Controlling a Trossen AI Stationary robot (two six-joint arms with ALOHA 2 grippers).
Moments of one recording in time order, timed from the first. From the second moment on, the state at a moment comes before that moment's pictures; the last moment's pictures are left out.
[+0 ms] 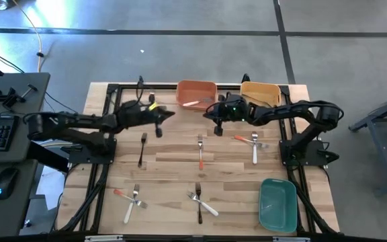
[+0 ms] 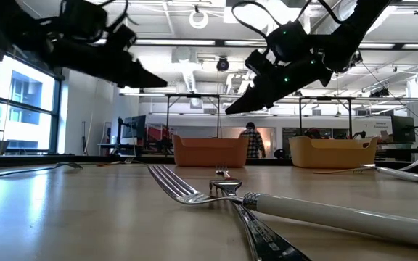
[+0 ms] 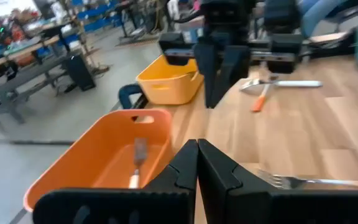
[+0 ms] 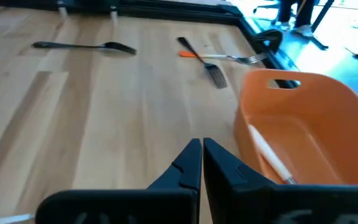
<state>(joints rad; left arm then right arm) 0.37 1.16 0.35 0.65 0.07 0.26 -0.36 1.60 0.74 0.44 -0.17 -0.24</state>
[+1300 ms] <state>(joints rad) 0.25 0.98 0.10 0.76 0.06 0.19 -0.26 1.48 0.74 -0.79 0.03 0.15</state>
